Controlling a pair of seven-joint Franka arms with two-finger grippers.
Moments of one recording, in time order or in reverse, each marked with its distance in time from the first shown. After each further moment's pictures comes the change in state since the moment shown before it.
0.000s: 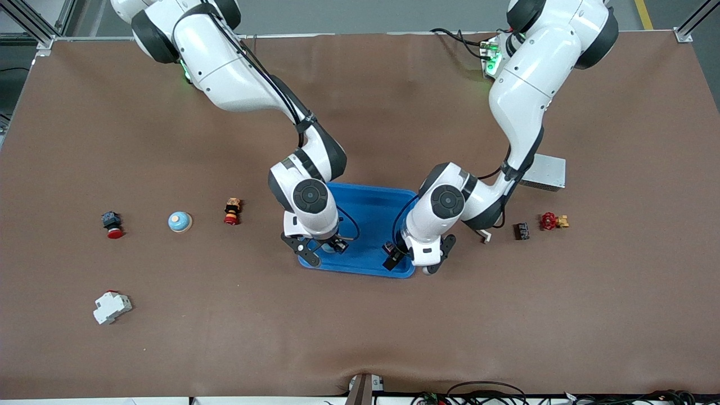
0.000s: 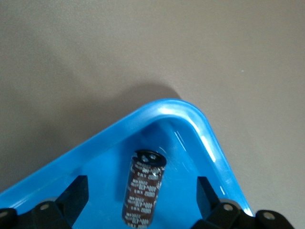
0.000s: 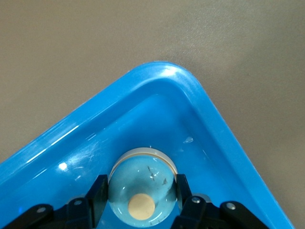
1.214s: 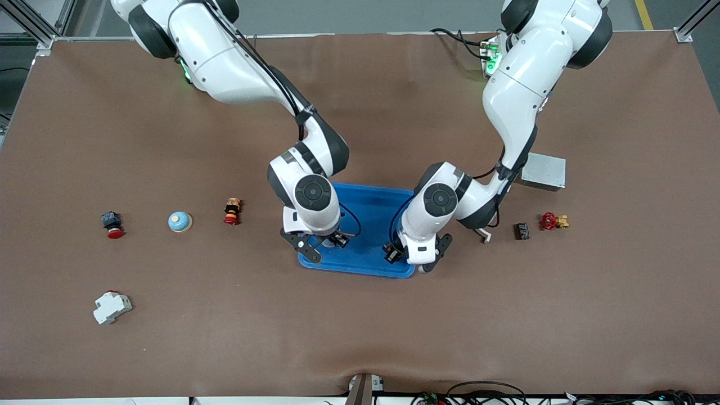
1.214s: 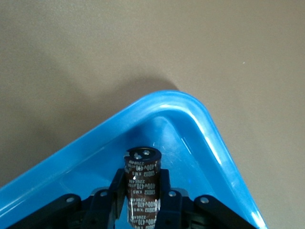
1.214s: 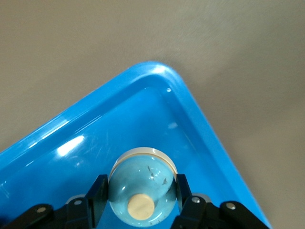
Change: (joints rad) left arm -0.042 0.004 0.034 0.010 0.000 0.004 0.000; right arm 0.004 -0.072 0.004 0.043 0.000 -0.180 -0.046
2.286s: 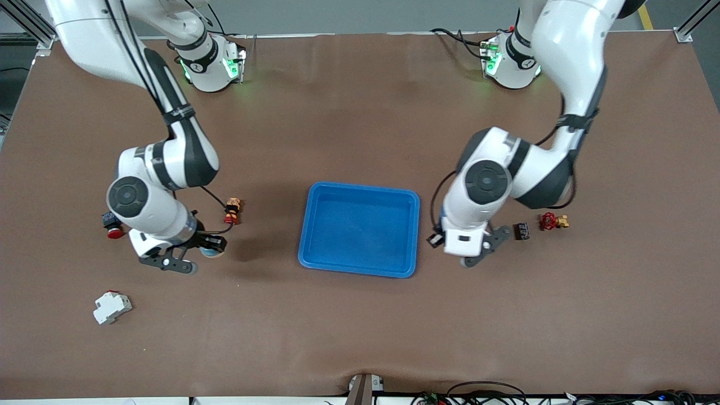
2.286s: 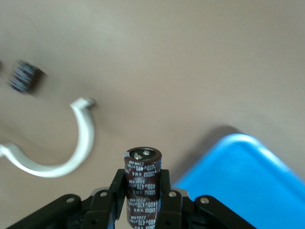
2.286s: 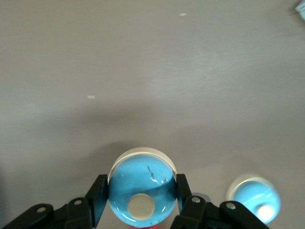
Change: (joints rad) left arm 0.133 -0.350 0.027 -0.083 0.044 -0.526 0.435; right arm -0.453 -0.364 -0.025 -0.580 0.001 0.282 -0.969
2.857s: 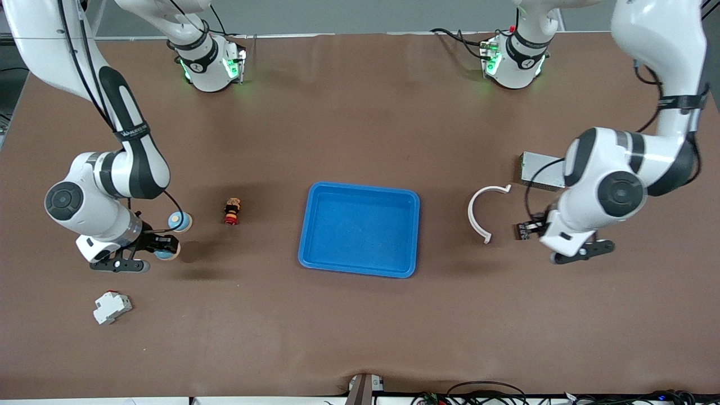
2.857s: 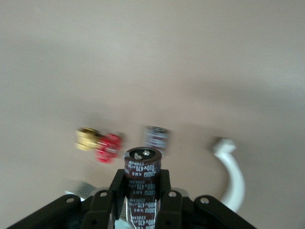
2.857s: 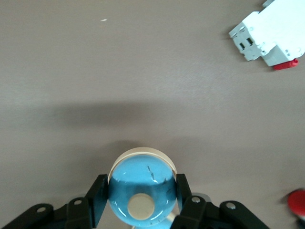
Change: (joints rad) left arm 0.324 -0.147 0.007 -0.232 0.069 -0.002 0.634; right arm -0.183 0.026 0.001 -0.049 0.000 0.101 -0.322
